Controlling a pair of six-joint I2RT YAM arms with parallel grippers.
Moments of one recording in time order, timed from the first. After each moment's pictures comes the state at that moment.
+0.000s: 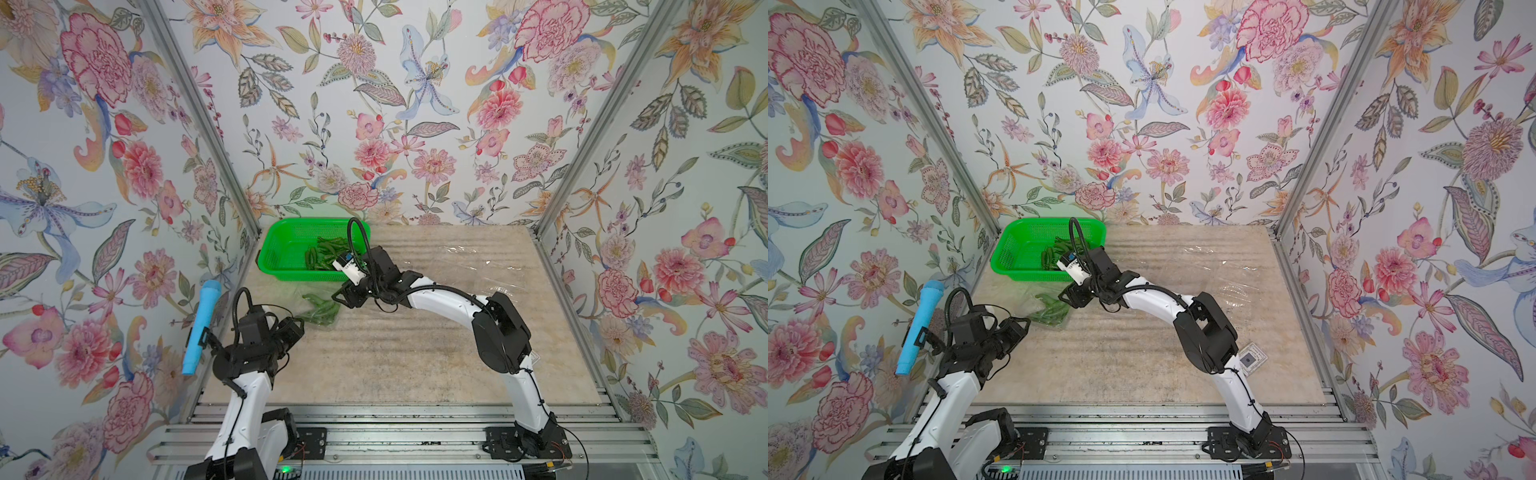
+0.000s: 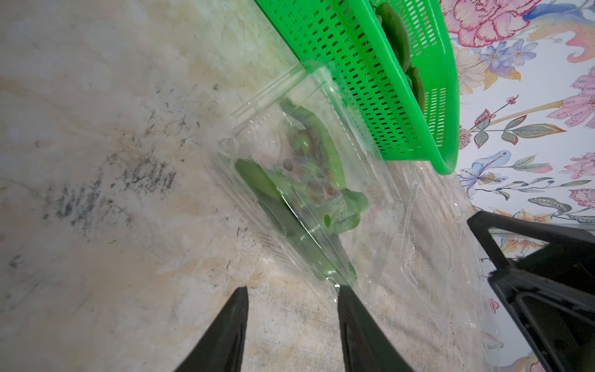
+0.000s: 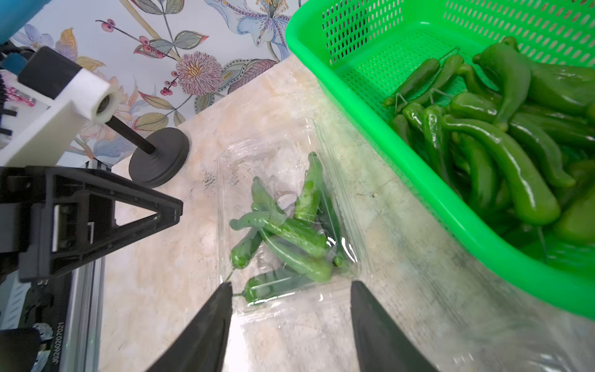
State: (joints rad) left arm 0.25 0.88 0.37 -0.19 0.38 -0.66; right arm 0.87 2.21 1.80 -0.19 -0.39 0.04
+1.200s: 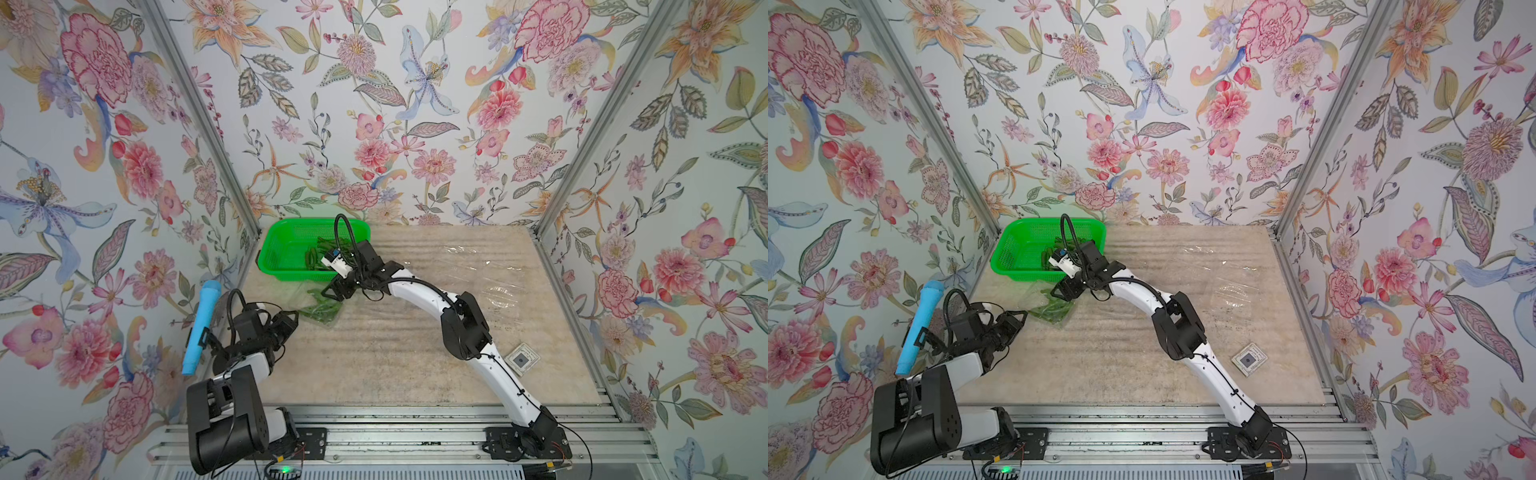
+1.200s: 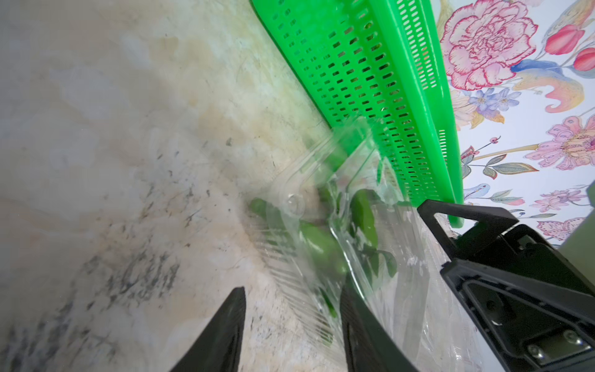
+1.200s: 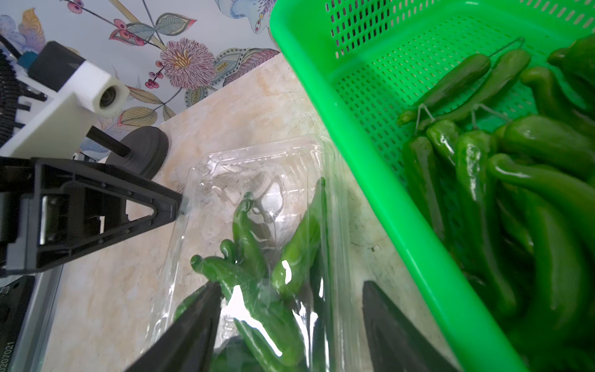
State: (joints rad) left arm 0.35 1.32 0.35 0.34 0.52 -0.68; right arm 0.83 2.60 2.35 -0.40 -0.54 -0.01
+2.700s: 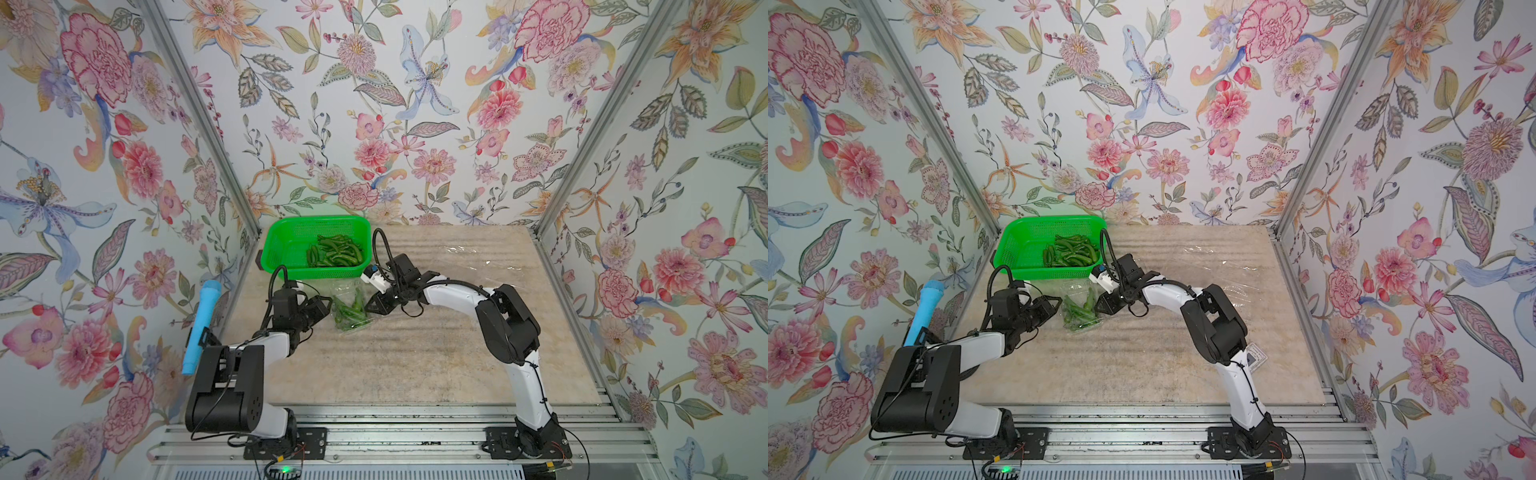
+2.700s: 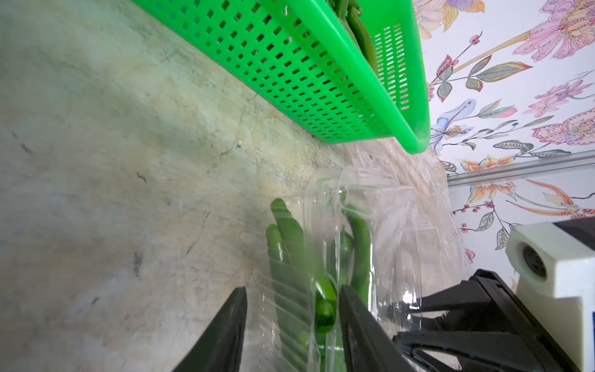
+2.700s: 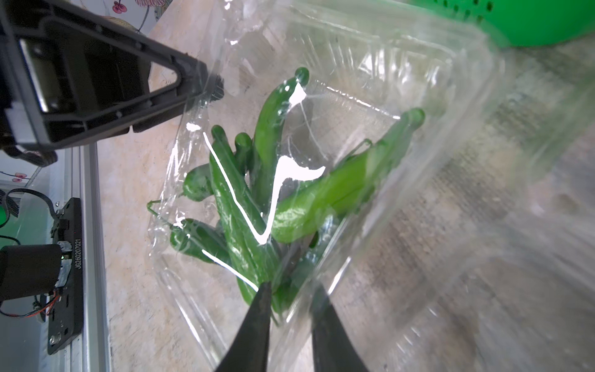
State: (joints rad) left arm -0.01 1.50 0.52 0.36 0.41 -0.69; right arm 0.73 2.18 1.60 -0.33 -0.57 0.02
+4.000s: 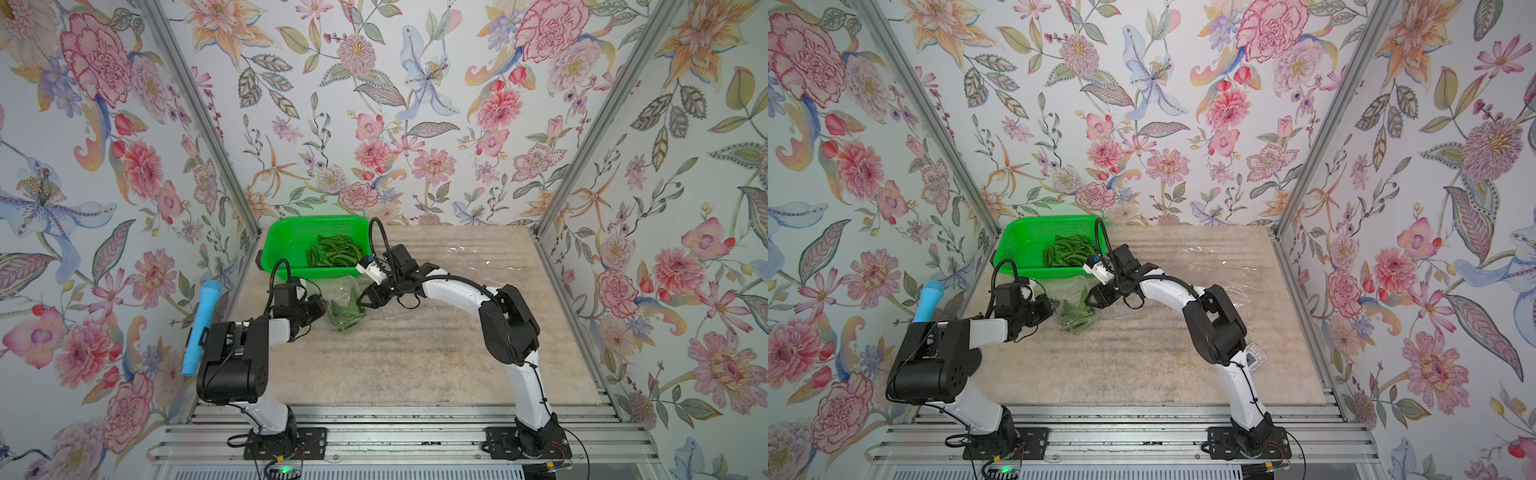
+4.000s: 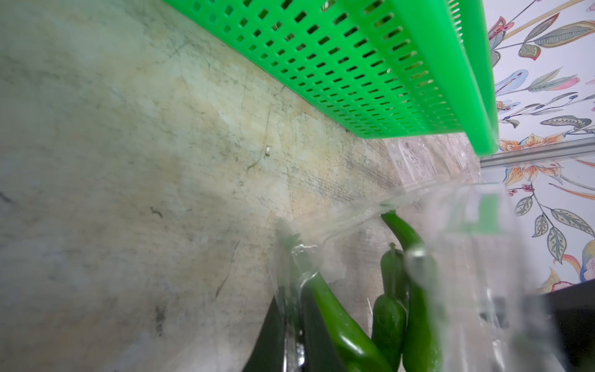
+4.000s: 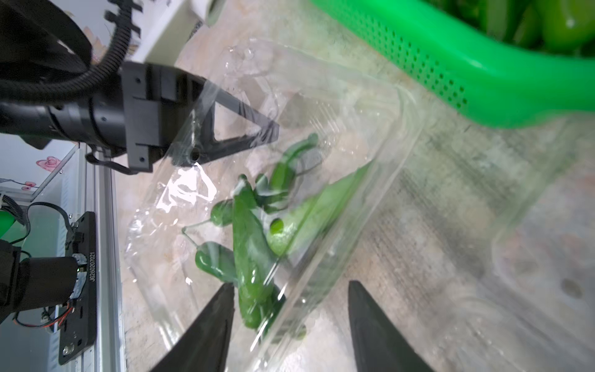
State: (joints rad) left arm 0.04 1.64 0.62 0.28 0.46 -0.58; right arm 0.73 2.18 1.74 -0.39 -0.56 0.01
